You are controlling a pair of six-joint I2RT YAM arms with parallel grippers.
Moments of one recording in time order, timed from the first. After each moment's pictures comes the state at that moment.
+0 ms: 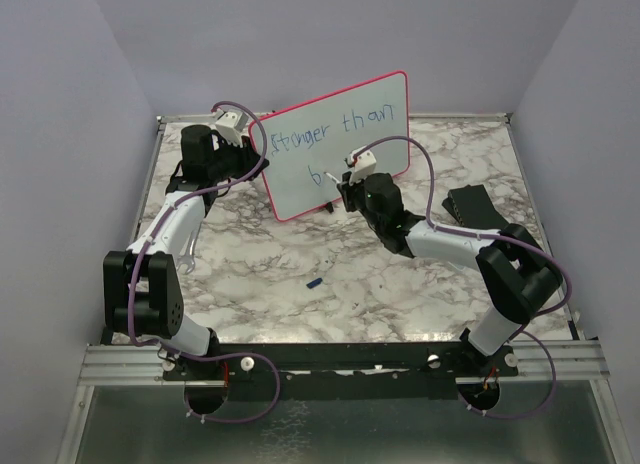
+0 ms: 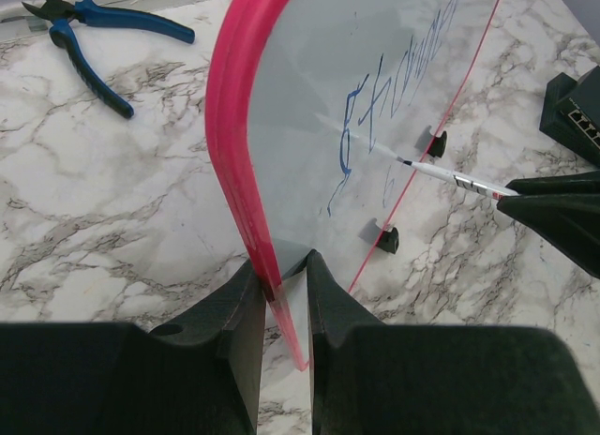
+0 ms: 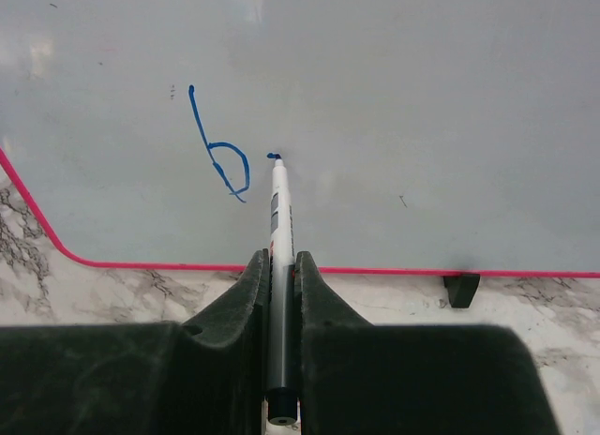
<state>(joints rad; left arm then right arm) -0.07 1.51 1.08 0.05 0.57 -0.08 0.71 1.67 0.93 0.52 0.24 0.02</state>
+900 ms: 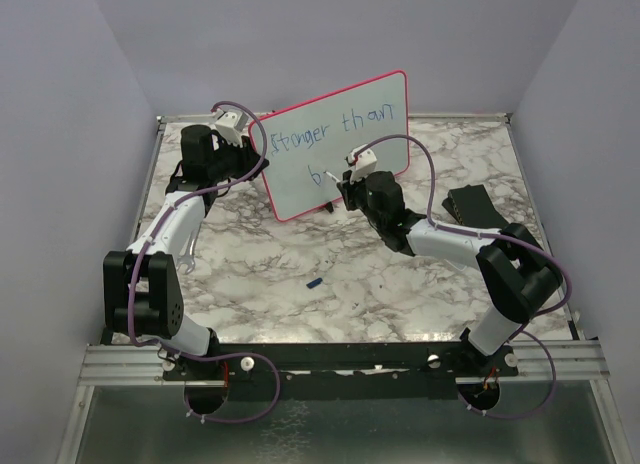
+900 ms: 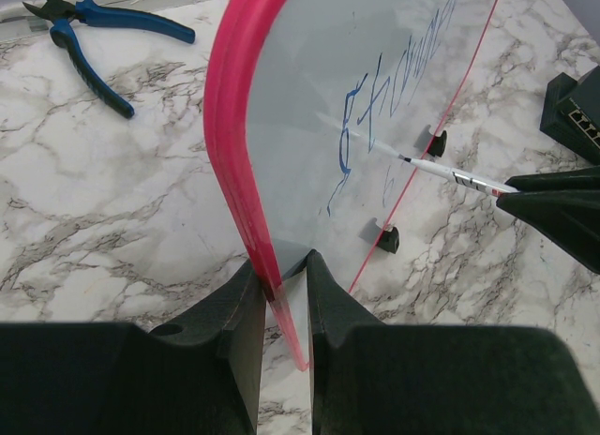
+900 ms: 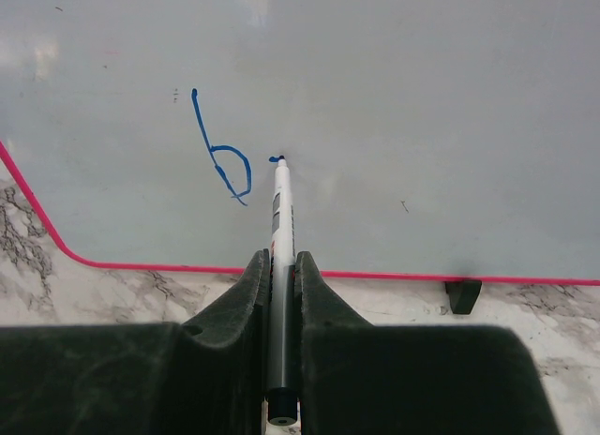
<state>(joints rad) -0.07 1.51 1.08 0.05 0.57 -0.08 0.69 1.67 0.93 0.52 0.19 0.02</state>
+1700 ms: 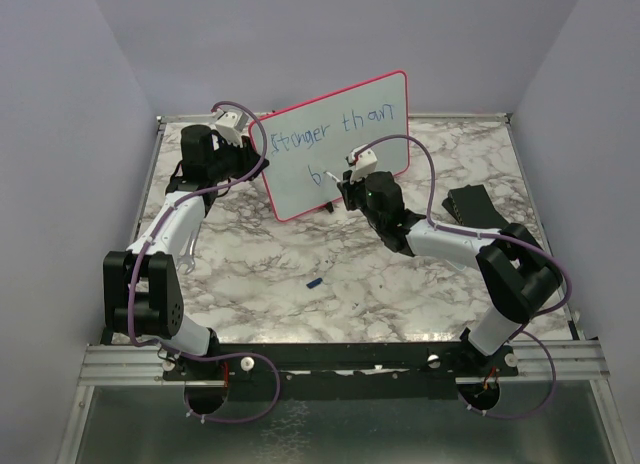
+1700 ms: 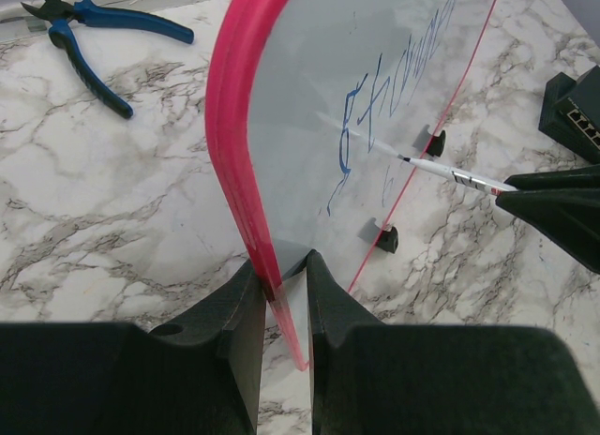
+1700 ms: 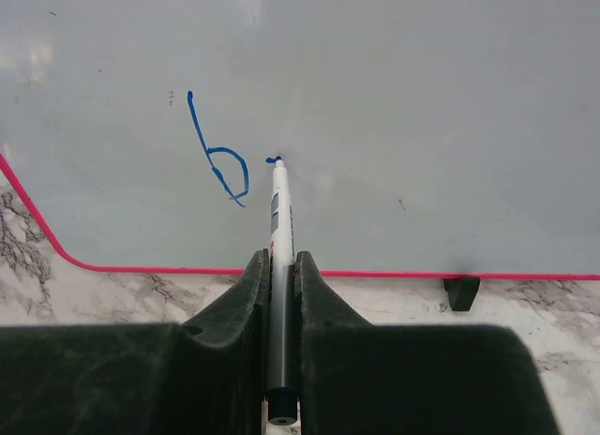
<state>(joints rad) -0.07 1.51 1.08 0.05 0.57 -0.08 0.70 1.67 0.93 0.52 0.22 0.03</state>
